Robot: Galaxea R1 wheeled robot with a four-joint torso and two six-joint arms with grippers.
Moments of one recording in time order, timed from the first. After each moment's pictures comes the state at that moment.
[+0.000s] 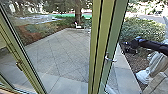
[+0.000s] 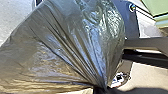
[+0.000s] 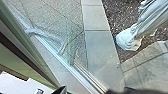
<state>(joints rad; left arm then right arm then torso) 1.55 2.72 -2.30 0.12 -0.08 -0.11 0.08 2.62 -2.26 -0.49 -1.16 0.71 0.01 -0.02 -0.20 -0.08</state>
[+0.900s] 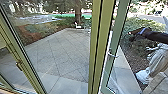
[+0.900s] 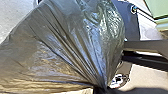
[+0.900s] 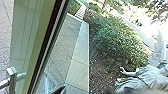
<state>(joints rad) 1.55 2.72 -2.30 0.09 -0.09 -0.11 0.19 2.51 -2.06 -0.91 -0.98 0.60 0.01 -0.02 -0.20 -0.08</state>
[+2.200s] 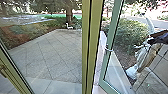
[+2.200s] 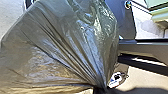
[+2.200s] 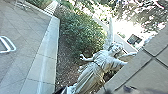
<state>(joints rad) 1.55 2.73 -2.30 0.07 -0.07 -0.11 0.15 2.32 -2.20 -1.00 -0.79 0.54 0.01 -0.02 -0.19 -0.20</state>
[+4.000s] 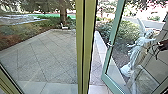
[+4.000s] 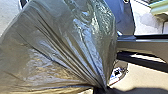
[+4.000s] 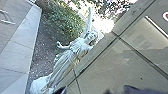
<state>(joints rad) 1.57 2.72 -2.29 0.06 -0.07 -0.11 0.04 2.33 -2.52 -1.03 -0.54 0.46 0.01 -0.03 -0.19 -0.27</state>
